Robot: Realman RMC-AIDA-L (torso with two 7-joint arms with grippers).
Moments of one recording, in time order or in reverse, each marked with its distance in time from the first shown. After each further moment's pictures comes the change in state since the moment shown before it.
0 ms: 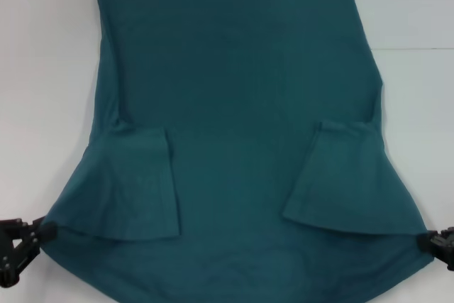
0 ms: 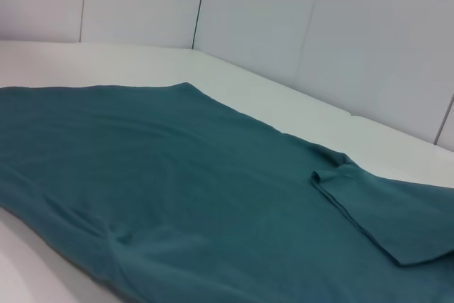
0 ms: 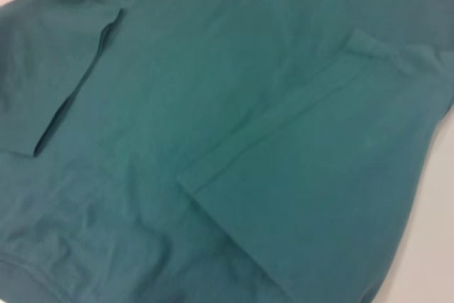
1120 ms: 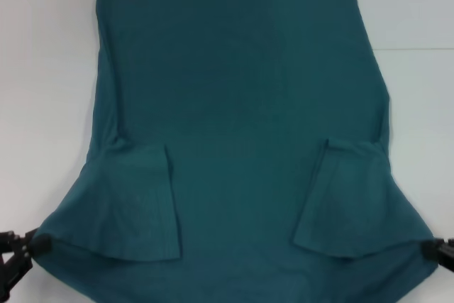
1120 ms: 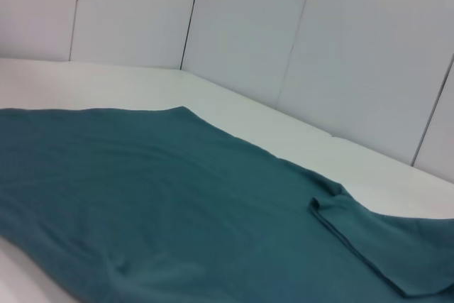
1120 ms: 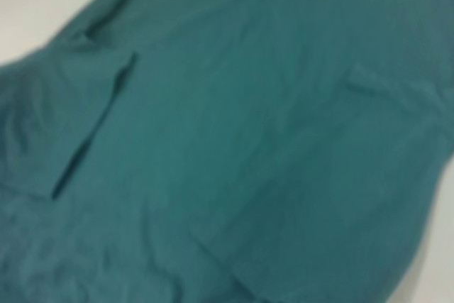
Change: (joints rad) left arm 0.026 0.000 -0.068 -0.008 0.001 0.101 0.032; right arm -0.093 -0.001 0.042 0.005 0.160 -0.008 -0.097
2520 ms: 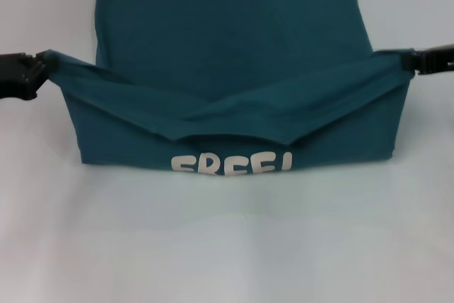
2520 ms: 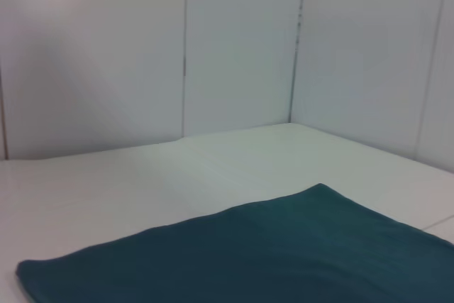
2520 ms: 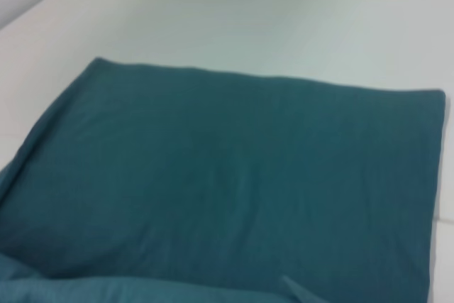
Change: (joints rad) left arm -0.428 0.131 0.015 -0.162 -0.009 -0.494 -0.136; right arm 0.633 -0.032 0.187 0.236 -0.322 0.198 0.271
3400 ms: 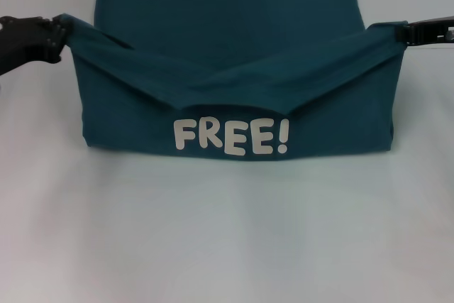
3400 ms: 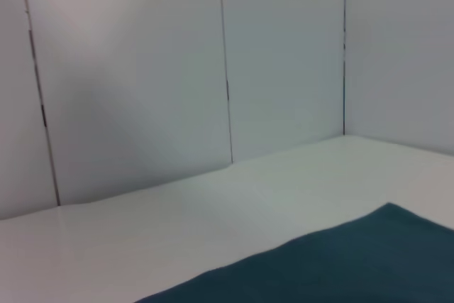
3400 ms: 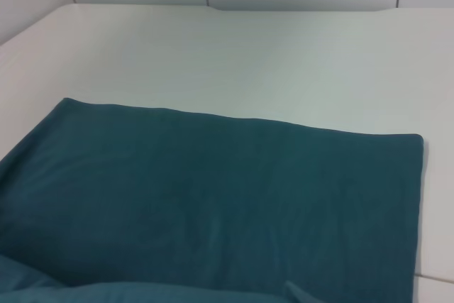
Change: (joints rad) left arm -0.106 -0.006 0.045 -0.134 -0.097 -0.266 0.160; right arm 0.118 -0.017 0.044 0.191 -0.016 0.157 -0.042
